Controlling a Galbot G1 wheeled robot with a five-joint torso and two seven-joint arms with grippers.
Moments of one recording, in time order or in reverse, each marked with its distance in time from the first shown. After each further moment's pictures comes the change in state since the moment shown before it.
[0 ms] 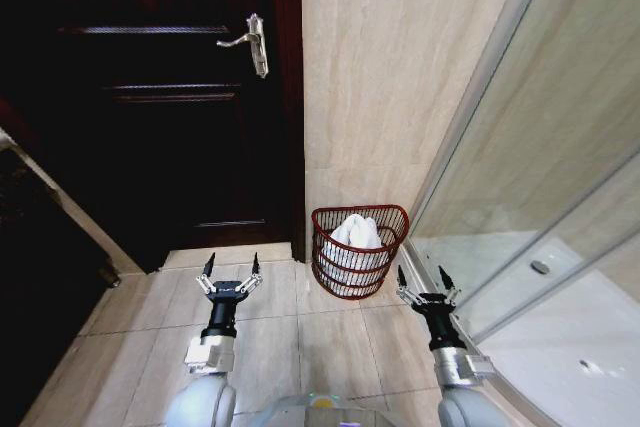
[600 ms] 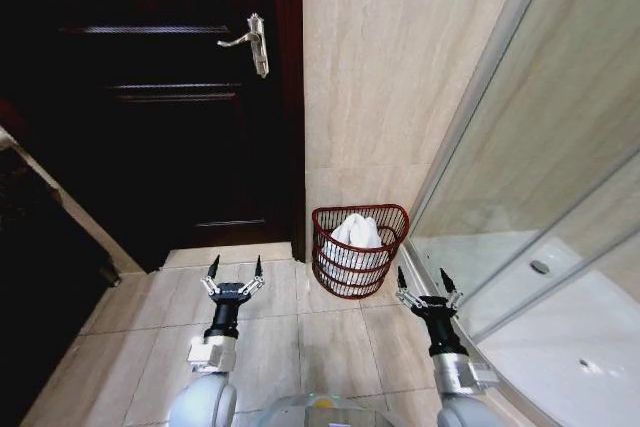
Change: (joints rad) left arm -0.016 0.000 -0.004 0.027 -0.010 -0.002 0.033; right arm -0.057 -0.008 -0.024 0.049 -0.004 0.015 0.035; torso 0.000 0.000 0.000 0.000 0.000
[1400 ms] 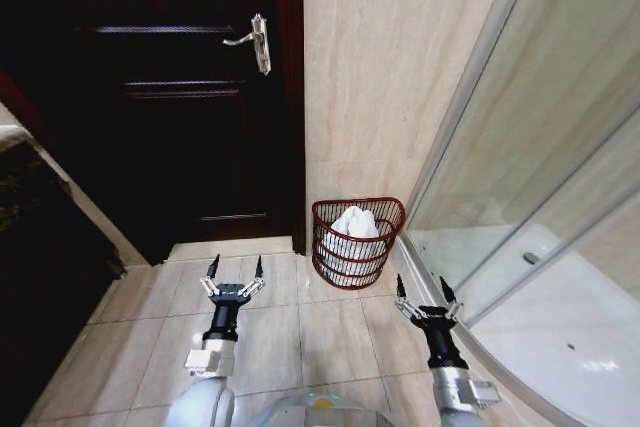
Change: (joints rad) left arm 0.035 0.000 0.001 -0.012 0.015 -0.060 0.015; right arm -0.062 -0.025 -0.023 -0.015 0.000 0.094 0.037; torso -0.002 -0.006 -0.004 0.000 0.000
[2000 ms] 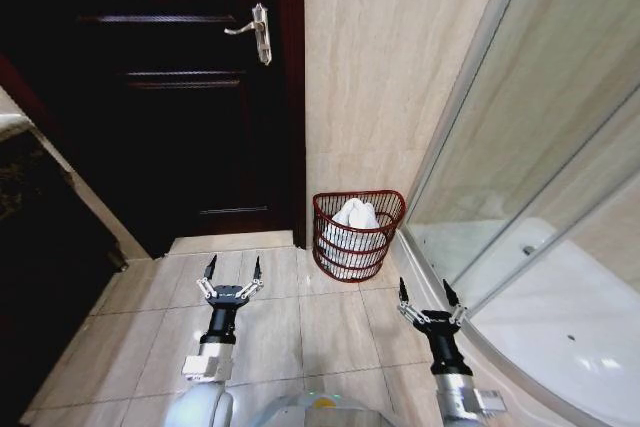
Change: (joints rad) left arm 0.005 0.000 -0.006 -0.003 0.001 -0.023 -0.008; right arm -0.021 -0.005 0.001 0.001 0.002 0.028 -0.001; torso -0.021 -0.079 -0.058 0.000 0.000
